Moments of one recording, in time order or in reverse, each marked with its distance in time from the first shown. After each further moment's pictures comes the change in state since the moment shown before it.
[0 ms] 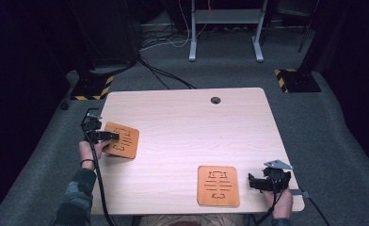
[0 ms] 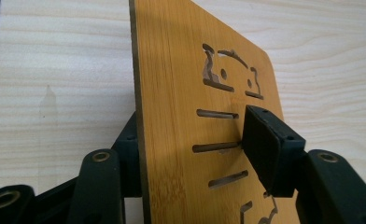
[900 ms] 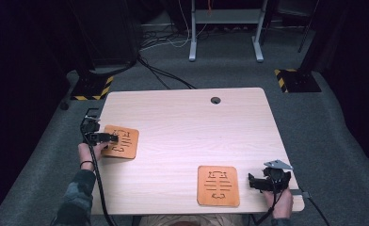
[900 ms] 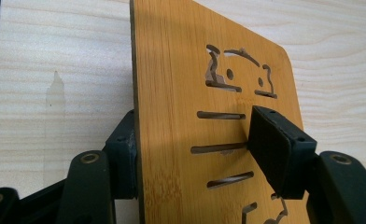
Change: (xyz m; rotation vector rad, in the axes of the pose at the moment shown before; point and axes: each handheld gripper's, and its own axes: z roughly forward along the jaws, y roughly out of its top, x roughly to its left) left arm 0.013 -0.004 0.007 0.017 -0.007 -0.023; right arm 0.000 0.000 0.000 0.002 -0.002 0.003
